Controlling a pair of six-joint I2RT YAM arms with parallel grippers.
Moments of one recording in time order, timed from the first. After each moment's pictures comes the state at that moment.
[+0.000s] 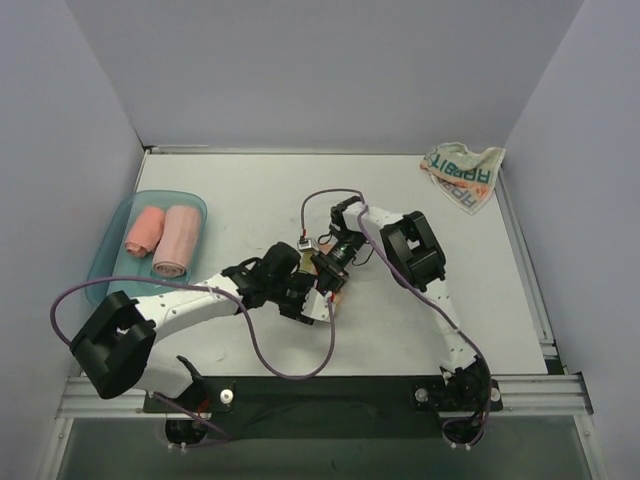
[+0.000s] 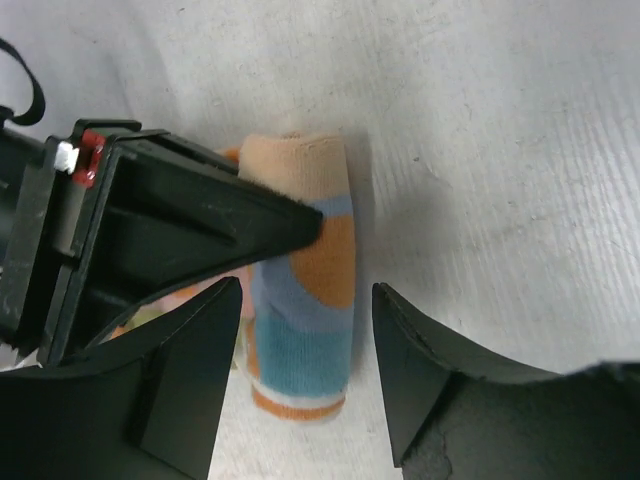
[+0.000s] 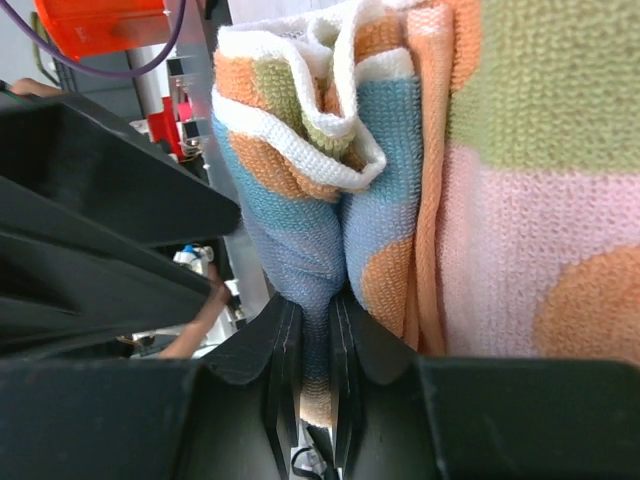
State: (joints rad) left arm -0.80 1.37 0.78 -0.28 0.42 1.02; right arm 0.56 2.48 1.82 -1.43 -1.08 -0.70
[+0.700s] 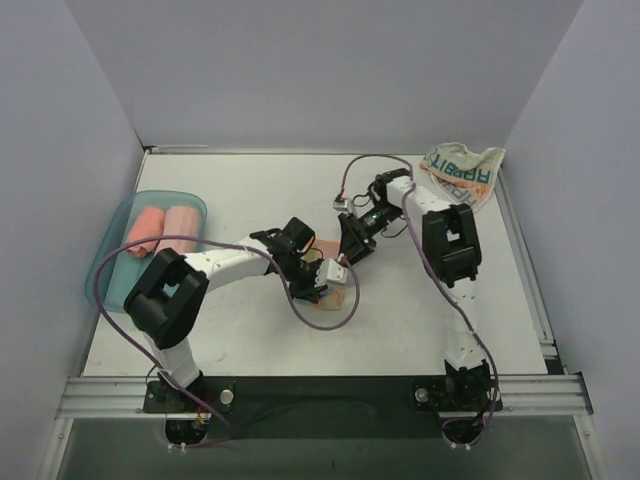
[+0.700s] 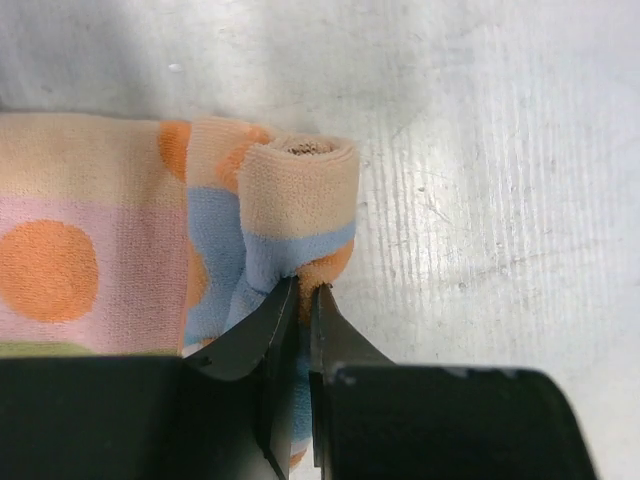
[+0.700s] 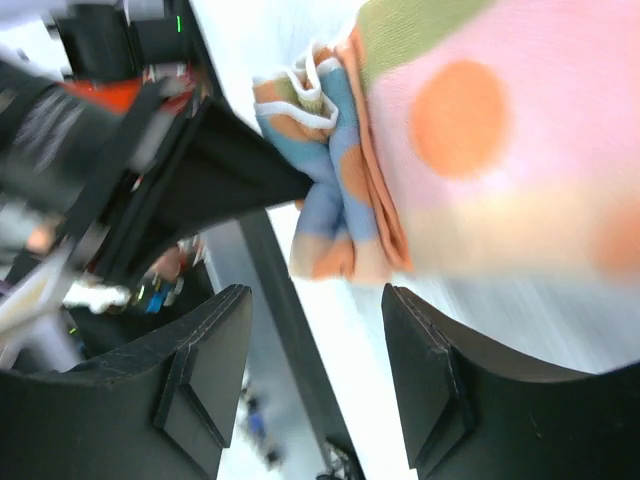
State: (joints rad) left arm -0.75 1.71 1.04 -0.46 0.53 0.86; right arm 0.37 2.38 1.85 -1.38 -1.05 -0.52
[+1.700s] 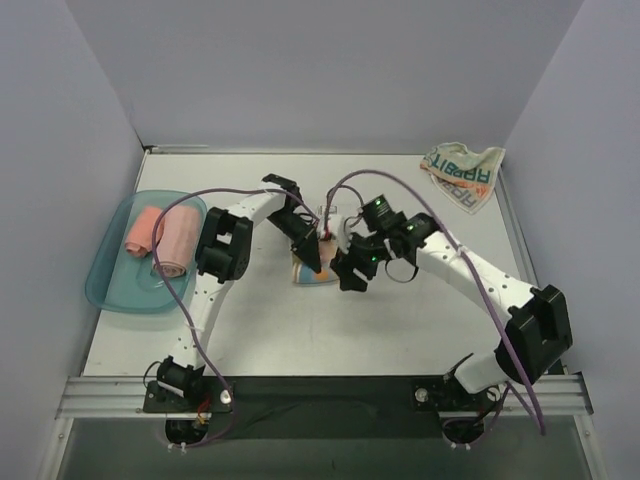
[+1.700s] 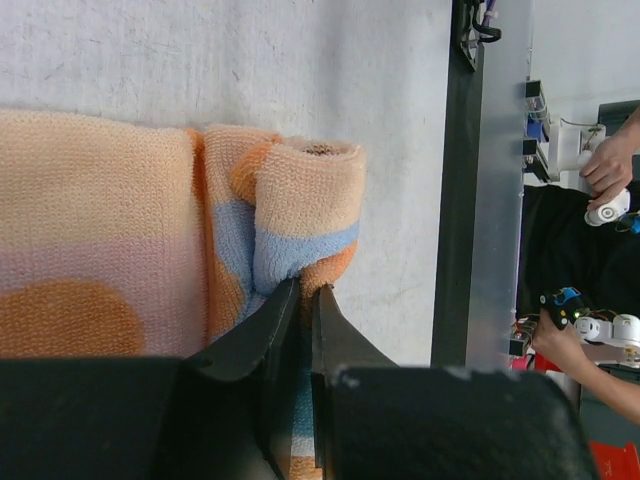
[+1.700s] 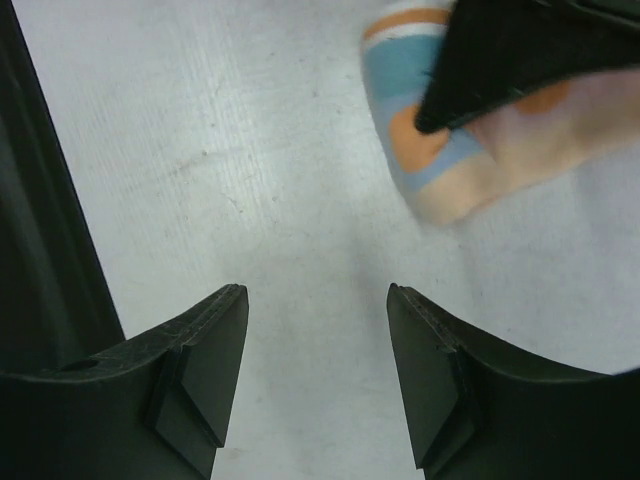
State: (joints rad) left arm -0.44 2.59 2.15 -1.47 1.10 0.83; right arm 0.57 1.47 1.19 -0.76 -0.52 -0.49
